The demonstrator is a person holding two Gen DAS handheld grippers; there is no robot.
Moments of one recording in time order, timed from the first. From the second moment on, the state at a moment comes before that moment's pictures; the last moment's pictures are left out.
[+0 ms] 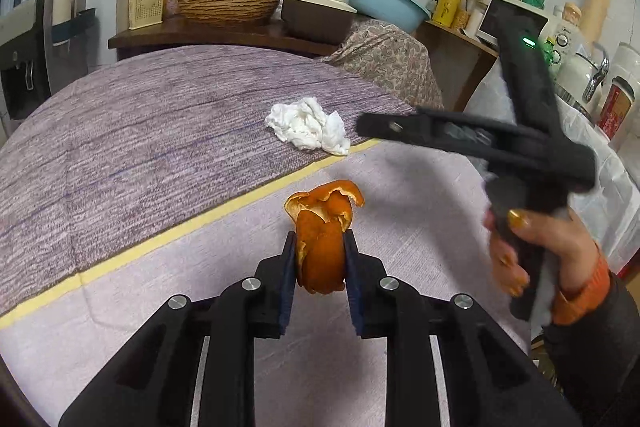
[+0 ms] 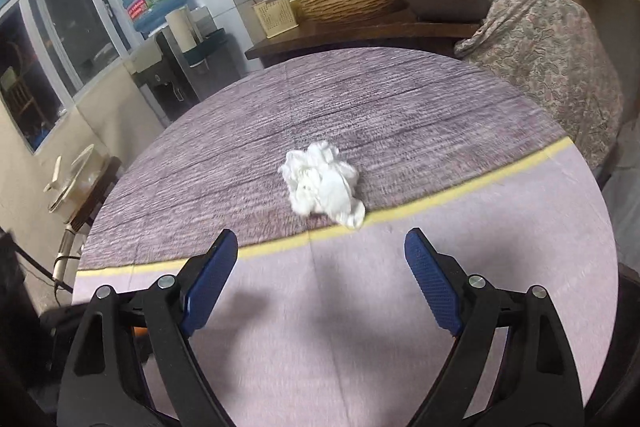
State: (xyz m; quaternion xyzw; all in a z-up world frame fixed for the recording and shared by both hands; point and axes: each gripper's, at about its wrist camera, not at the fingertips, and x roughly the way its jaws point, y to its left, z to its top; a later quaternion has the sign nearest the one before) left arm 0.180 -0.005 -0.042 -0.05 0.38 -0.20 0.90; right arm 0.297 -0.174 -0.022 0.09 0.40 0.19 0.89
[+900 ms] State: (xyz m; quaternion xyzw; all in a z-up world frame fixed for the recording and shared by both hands) left arm 0.176 -0.013 -0.052 -0.04 0.39 -0.21 0.90; right arm 0.318 -0.168 -0.042 0.07 0.42 0.16 0.89
